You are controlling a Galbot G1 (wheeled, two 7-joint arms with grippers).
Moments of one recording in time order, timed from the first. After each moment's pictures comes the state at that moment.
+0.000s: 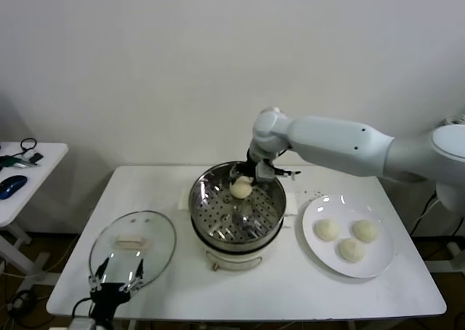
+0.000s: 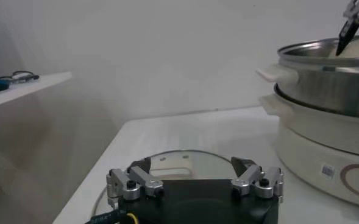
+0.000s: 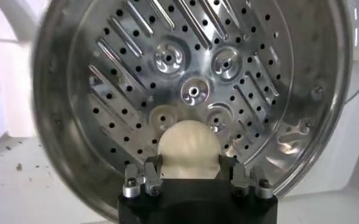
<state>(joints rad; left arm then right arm) 1.78 -1.45 -0.73 -2.06 -0.09 0.10 0.06 0.53 1.22 -1.36 1.18 -0.41 0.57 -0.77</state>
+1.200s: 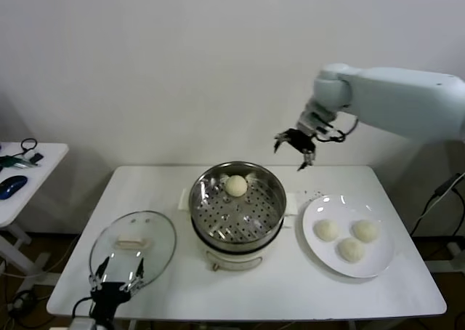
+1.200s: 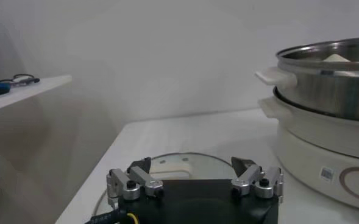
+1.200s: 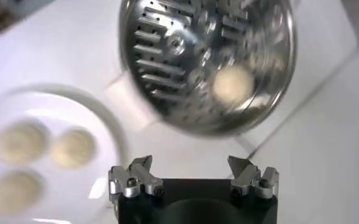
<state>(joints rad) 1.78 -1.45 -0.73 -2.06 -0.08 0.10 0.06 0.91 0.95 -1.75 1.23 0.43 0.25 -0.99</state>
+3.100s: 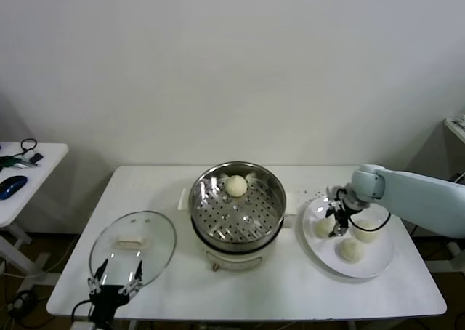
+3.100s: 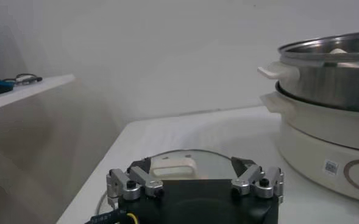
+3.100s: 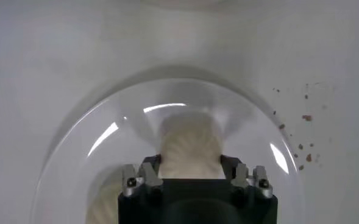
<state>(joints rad) 1.78 -1.45 -0.73 -2.04 -0.07 0.07 0.06 0.36 0.75 -1.48 1.19 0.43 -0.31 -0.81</state>
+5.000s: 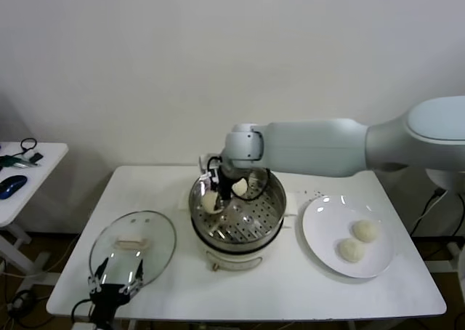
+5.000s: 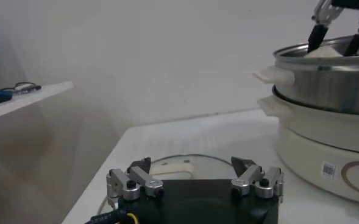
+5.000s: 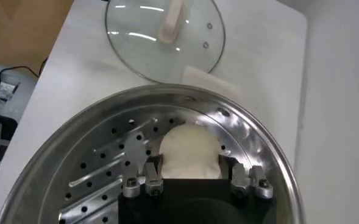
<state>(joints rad) 1.79 -1.45 -0.73 -2.05 -0.06 0.05 0.05 0.67 1.33 -1.57 1.35 0.86 -0.51 -0.63</state>
